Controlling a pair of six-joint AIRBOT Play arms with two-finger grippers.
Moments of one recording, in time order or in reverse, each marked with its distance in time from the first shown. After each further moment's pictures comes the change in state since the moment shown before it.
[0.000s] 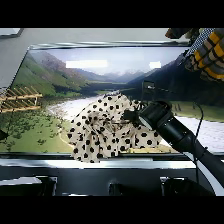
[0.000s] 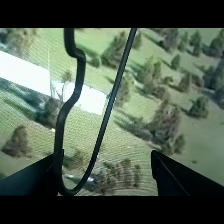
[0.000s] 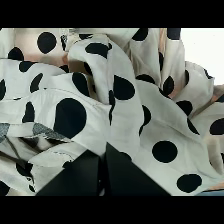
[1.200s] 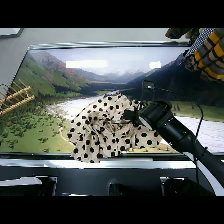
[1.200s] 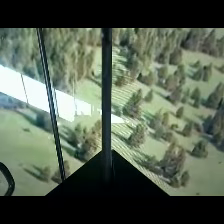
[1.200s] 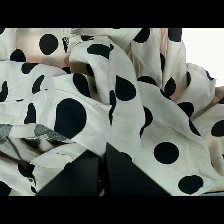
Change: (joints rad) left arm -0.058 0.027 0.135 -0.018 0.011 -0.066; right arm 0.000 0.000 0.000 -0.001 -0.008 0.003
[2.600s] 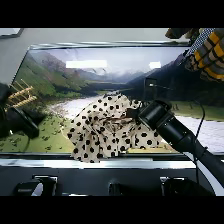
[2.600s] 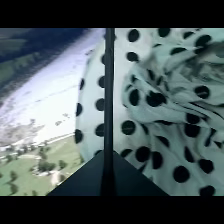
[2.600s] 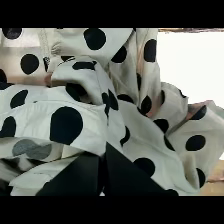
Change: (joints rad) left arm -0.956 1.014 -0.442 -0.162 -0.169 -0.049; right arm 0.000 0.000 0.000 -0.108 0.023 0.008
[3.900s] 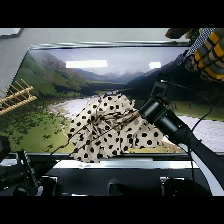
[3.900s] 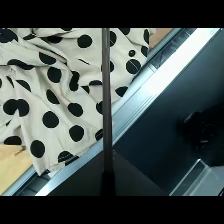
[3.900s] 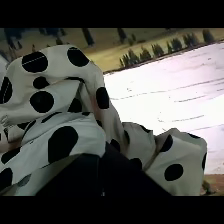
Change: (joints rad) left arm -0.206 0.383 -0.126 -0.092 -0.318 -0.307; right arm -0.069 -0.058 0.002 -0.167 -0.021 0.232
